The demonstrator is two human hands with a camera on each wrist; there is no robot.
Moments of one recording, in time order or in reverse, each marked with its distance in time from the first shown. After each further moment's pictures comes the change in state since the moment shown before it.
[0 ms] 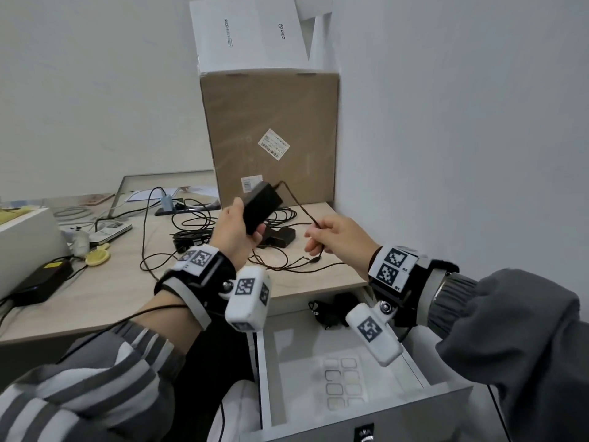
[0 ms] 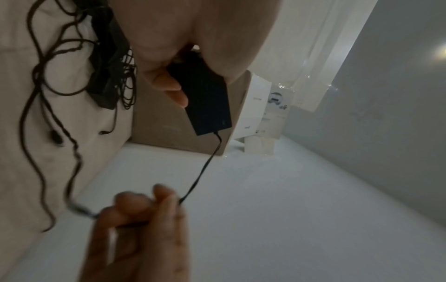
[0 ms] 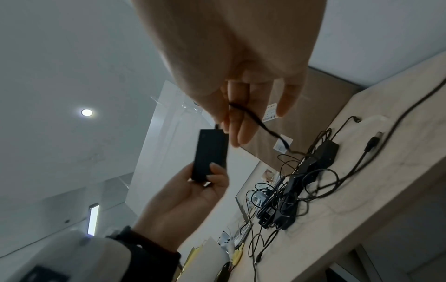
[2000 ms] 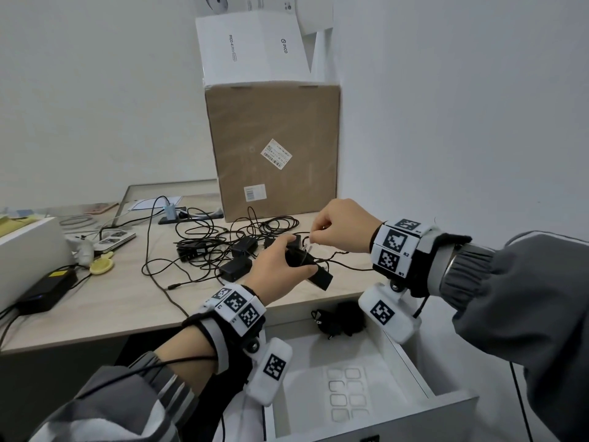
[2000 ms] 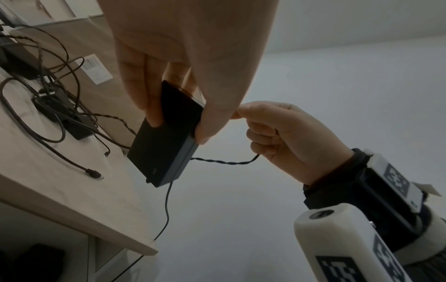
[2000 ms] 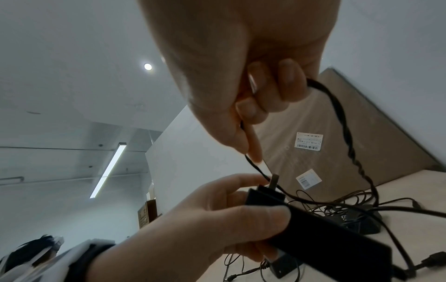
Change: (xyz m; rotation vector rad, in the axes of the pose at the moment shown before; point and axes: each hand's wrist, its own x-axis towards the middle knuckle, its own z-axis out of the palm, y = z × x) left_hand -0.042 -0.046 0.009 1.066 -0.224 0.431; right_hand 0.009 -0.050 -0.016 -0.765 -0.056 -0.176
